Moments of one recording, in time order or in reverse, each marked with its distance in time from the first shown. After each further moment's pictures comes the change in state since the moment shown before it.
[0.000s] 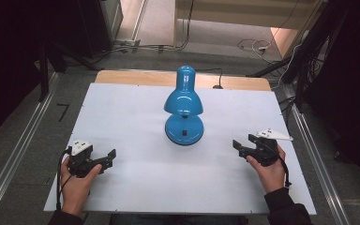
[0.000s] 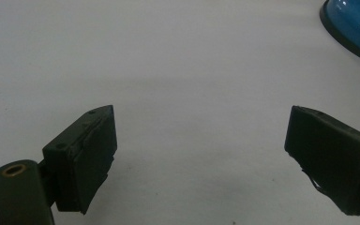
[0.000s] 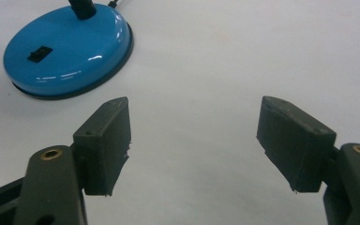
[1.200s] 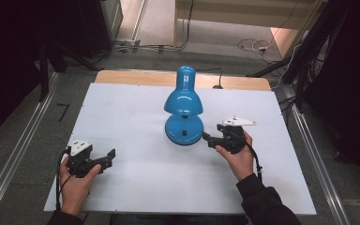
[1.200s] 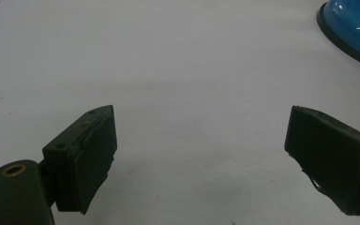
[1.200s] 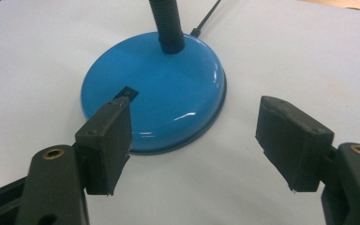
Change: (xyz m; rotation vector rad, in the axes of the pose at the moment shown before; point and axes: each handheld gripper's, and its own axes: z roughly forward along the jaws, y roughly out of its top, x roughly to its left) left arm 0.000 0.001 -0.002 -0.012 0.000 0.004; right arm 0.071 0.043 0.051 0.011 0.122 -0.087
